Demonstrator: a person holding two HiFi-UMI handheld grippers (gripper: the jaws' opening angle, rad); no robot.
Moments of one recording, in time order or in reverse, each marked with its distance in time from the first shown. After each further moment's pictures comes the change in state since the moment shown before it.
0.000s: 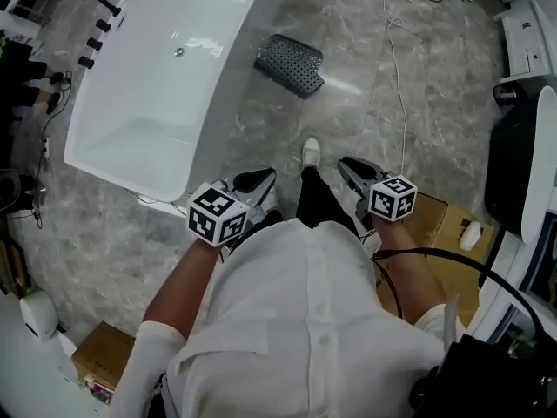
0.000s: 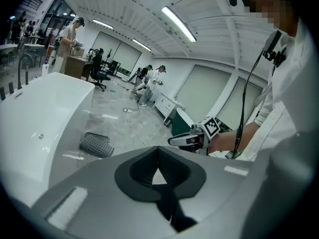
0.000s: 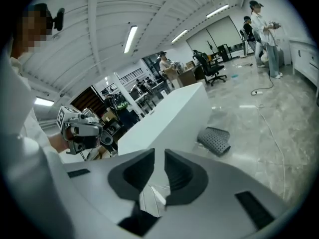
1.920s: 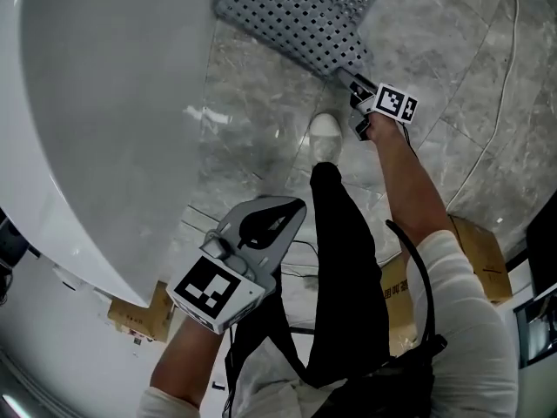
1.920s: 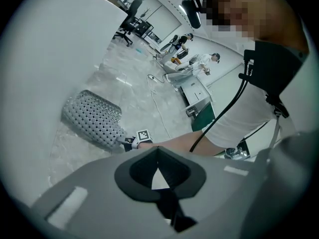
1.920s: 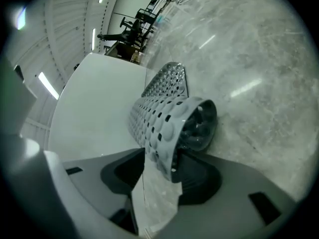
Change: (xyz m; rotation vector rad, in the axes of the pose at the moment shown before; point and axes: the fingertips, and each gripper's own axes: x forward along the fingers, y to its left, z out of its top) left arm 0.426 0.362 -0.052 -0.431 0.293 0.020; right arm 0.537 -0.615 -0.202 0.794 0.094 0.039
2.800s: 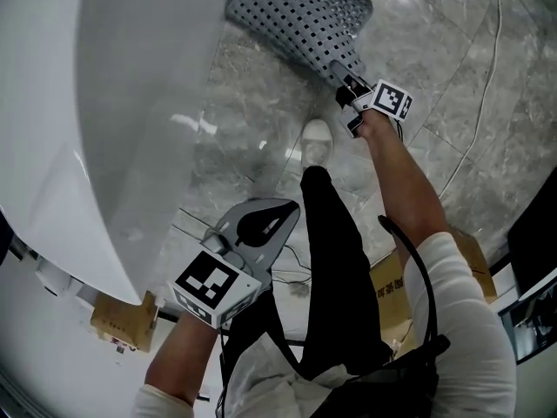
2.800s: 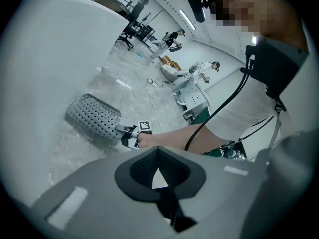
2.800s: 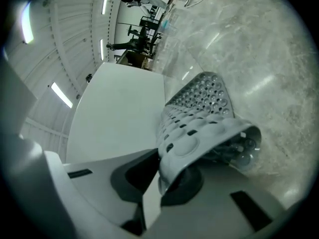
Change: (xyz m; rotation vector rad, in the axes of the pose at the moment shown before) left arm -0.038 -0.014 -0.001 0.024 -0.067 -0.022; right arm 0.000 0.105 0.046 0.025 -0.062 0.164
